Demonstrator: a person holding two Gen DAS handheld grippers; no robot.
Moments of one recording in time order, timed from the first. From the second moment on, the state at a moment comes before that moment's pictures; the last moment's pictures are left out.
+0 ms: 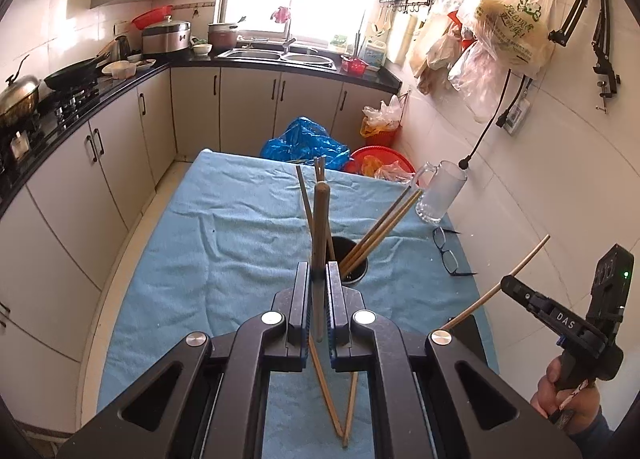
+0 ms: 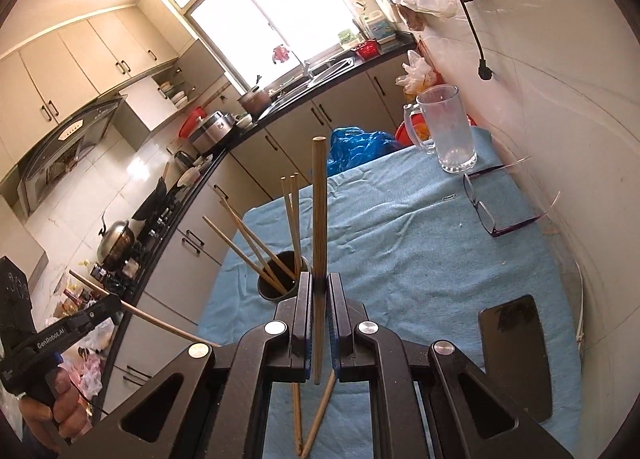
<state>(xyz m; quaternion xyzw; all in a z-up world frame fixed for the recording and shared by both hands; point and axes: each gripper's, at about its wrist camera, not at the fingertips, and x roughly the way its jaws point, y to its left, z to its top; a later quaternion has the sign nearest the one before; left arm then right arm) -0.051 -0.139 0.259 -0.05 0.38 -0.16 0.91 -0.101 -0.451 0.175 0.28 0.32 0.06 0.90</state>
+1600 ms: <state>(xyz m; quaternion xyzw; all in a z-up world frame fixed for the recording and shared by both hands) 0.069 -0.169 0.276 -0.06 0.38 -0.20 0.90 0.021 -0.431 0.207 0.29 0.31 0.04 0.91</state>
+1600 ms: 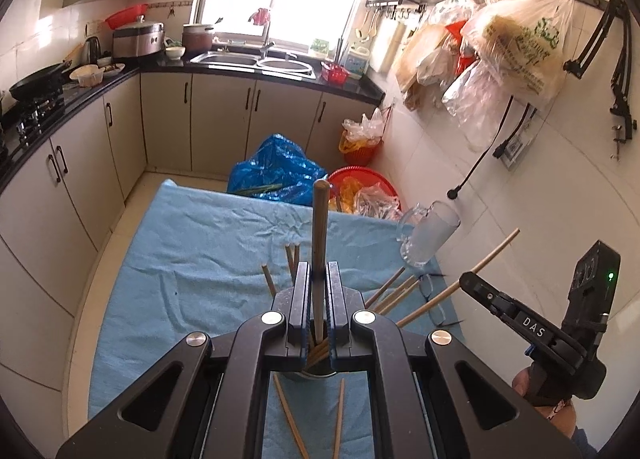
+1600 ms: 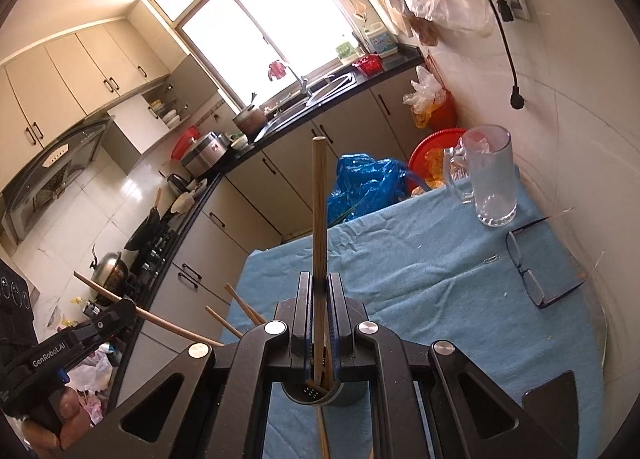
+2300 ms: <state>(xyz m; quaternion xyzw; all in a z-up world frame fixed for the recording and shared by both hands) 0.081 -0.155 0.224 -0.07 0.42 -0.19 0.89 0.044 -0.391 0.165 0.25 0.37 0.04 0.90</state>
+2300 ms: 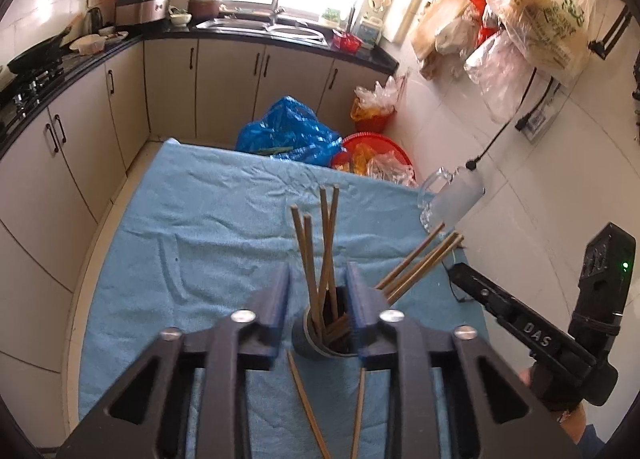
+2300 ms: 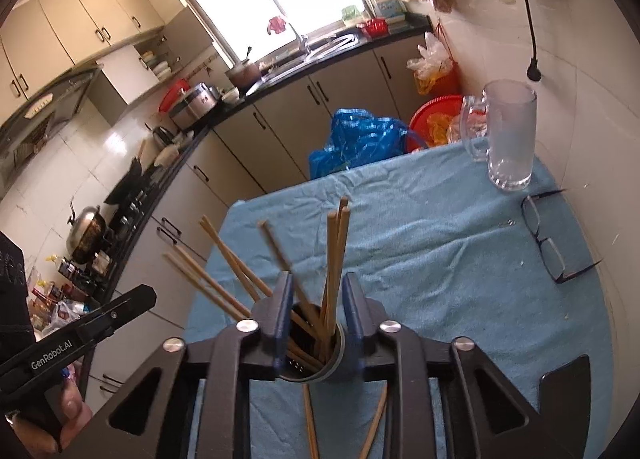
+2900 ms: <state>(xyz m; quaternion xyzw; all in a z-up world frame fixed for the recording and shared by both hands) -0.017 -0.117 0.141 -0.06 0.49 -0.11 0.87 -0.052 -0.423 0.069 0.27 0.49 -0.04 0.83</state>
